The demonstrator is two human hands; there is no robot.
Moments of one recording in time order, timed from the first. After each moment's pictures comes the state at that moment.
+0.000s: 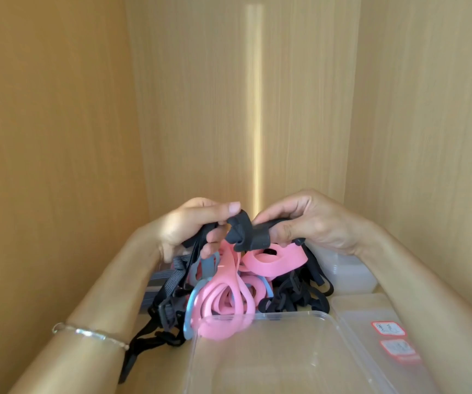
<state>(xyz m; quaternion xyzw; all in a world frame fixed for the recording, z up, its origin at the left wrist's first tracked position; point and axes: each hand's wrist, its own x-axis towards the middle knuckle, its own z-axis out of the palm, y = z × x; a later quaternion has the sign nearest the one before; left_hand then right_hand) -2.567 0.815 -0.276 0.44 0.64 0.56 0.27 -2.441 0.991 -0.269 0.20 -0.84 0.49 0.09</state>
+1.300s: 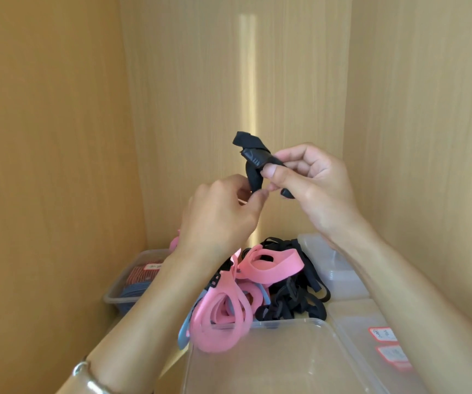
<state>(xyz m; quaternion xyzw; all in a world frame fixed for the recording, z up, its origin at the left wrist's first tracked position) -2.517 0.852 -0.266 0.40 0.76 0.44 -0.26 -2.439 0.965 -0.249 0.08 -0.70 0.54 0.46</state>
